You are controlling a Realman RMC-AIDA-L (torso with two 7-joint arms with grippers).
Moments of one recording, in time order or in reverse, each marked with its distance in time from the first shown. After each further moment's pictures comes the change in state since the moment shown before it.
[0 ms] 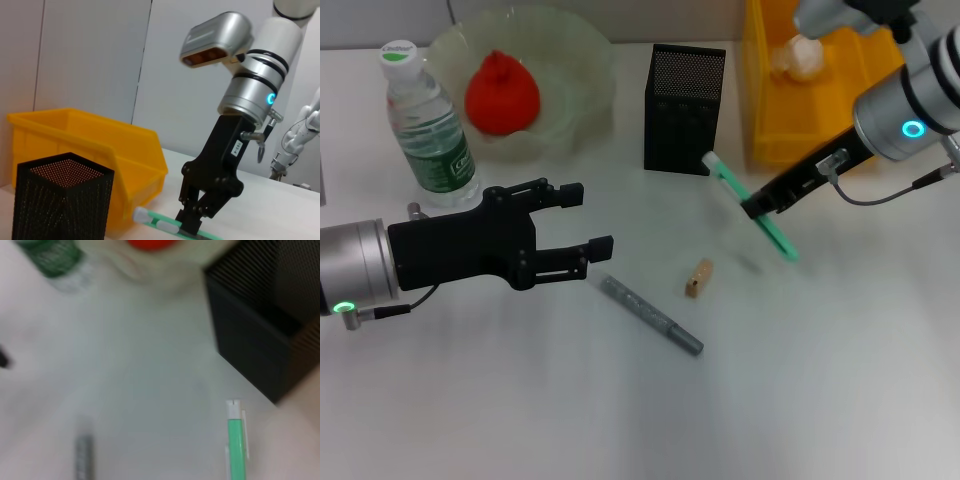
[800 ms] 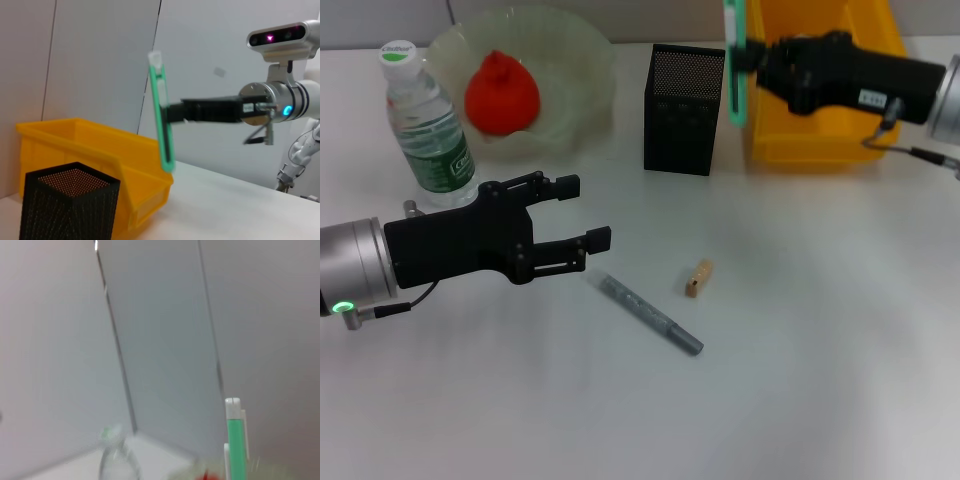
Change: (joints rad) left arm 0.008 -0.004 -0.014 -0.008 -0.024 0.003 0.011; right arm -0.235 -0.001 0.308 0.235 0.853 0.054 -1.013
